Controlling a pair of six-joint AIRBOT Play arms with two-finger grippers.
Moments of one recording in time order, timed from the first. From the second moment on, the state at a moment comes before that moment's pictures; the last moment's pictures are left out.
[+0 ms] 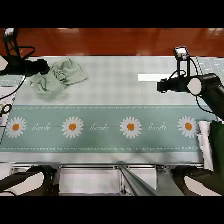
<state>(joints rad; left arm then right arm) 0.06 -1.28 1.25 1.41 -0.83 -1.51 0.18 -1.19 0.99 -1.63 0.71 1.65</state>
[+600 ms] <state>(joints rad) 0.19 -1.80 1.80 1.48 -1.05 -1.46 0.18 -1.19 0.98 -1.58 0.89 1.73</state>
